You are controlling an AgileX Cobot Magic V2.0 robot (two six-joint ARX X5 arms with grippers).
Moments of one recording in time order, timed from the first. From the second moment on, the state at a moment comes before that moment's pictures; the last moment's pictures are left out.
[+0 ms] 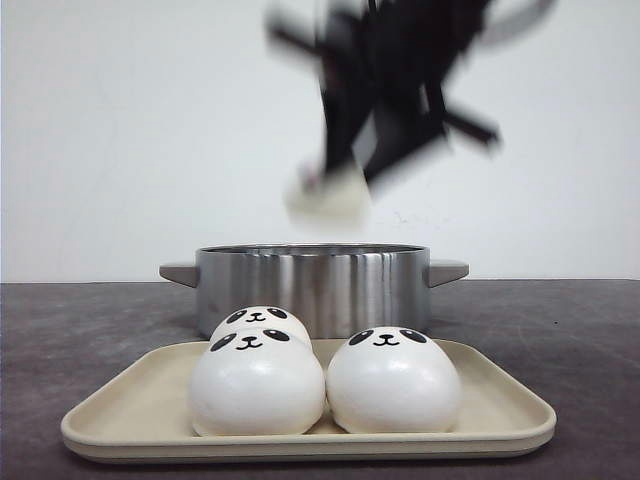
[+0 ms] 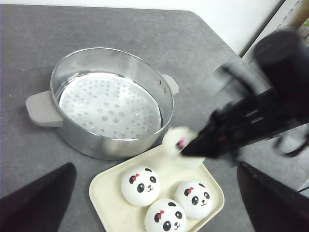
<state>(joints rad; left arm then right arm) -0.36 0.75 1.04 -0.74 0.36 -0.18 0.77 1.48 1.26 -0.68 -0.16 0.49</state>
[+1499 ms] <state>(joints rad) -0.36 0.75 1.04 -0.78 0.34 -0.17 0.50 2.09 1.67 -0.47 0.03 0.20</state>
